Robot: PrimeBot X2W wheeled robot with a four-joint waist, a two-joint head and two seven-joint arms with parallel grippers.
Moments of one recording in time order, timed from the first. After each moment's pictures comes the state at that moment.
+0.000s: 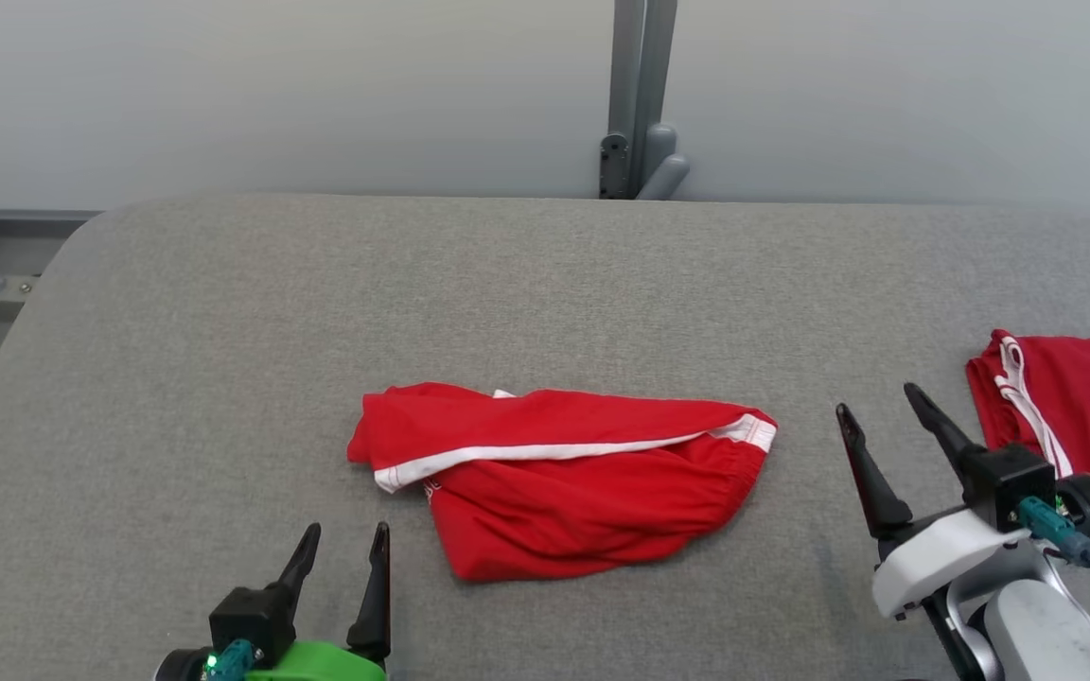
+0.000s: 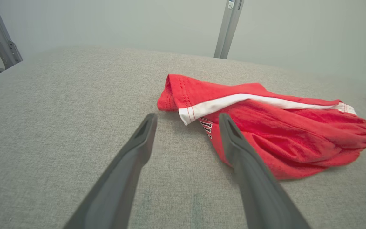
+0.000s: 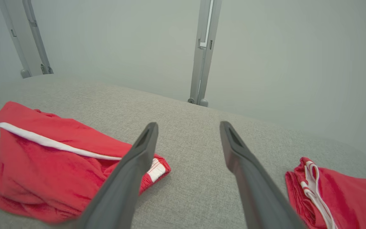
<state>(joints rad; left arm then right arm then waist) 0.00 0.05 -0.18 0.39 -0.25 -0.07 -0.26 -0.18 -0.26 0.17 0.34 0.17 0.13 -0.26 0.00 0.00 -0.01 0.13</state>
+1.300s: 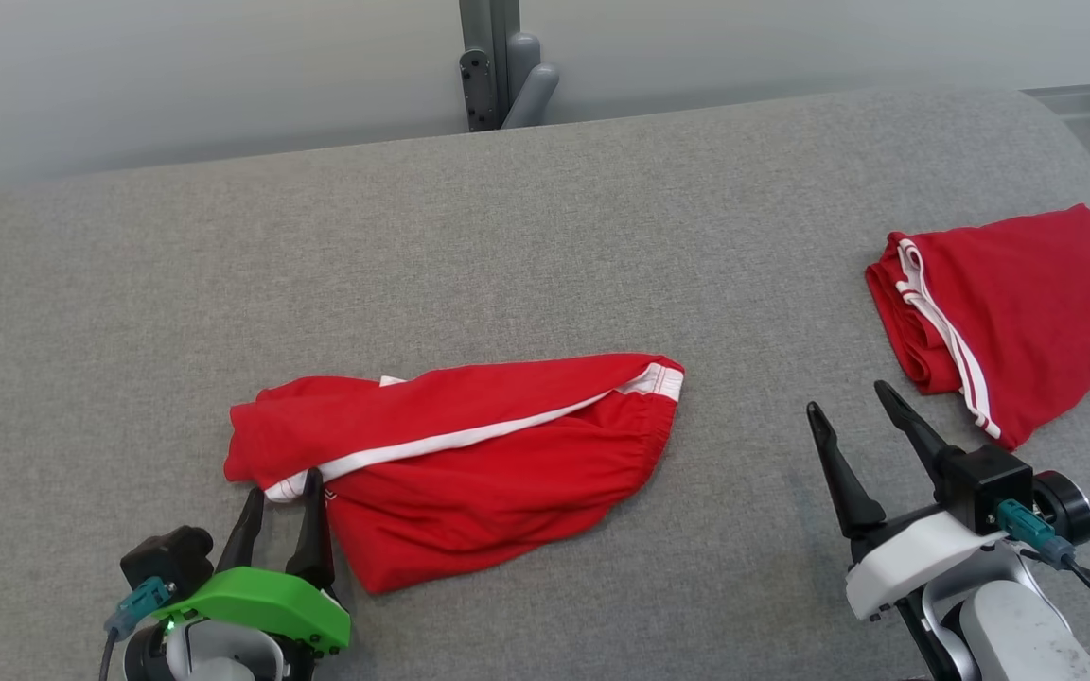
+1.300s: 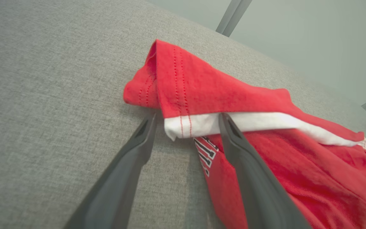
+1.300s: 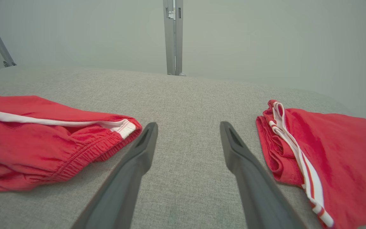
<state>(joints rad) -0.22 0.05 -0.08 0.66 -0.53 -0.13 -0.26 -0.15 -0.21 0.18 0.29 0.17 0.13 -0.26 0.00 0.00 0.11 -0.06</state>
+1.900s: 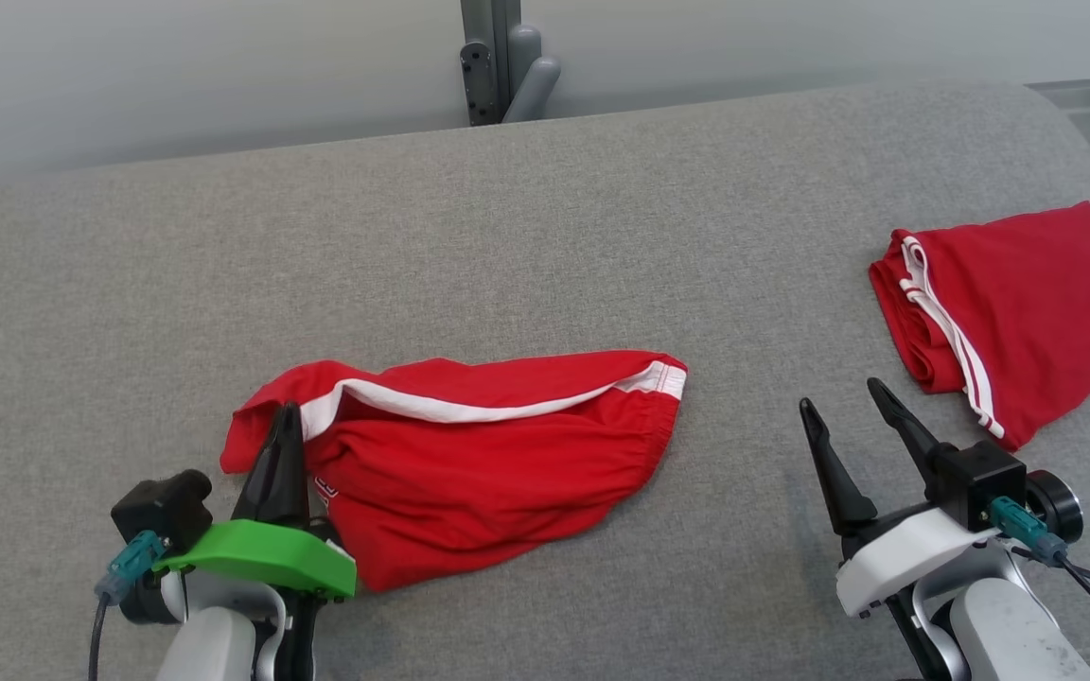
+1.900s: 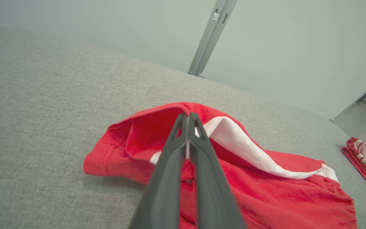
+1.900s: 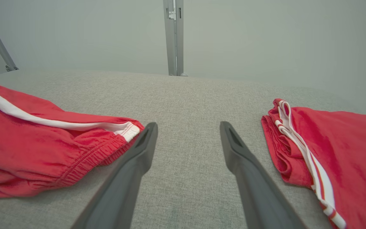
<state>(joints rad) -0.23 0.05 -0.10 0.50 -0.49 -0.13 -0.26 -0.16 -0.19 0.18 0.29 0.17 0.13 -0.26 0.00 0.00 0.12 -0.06</state>
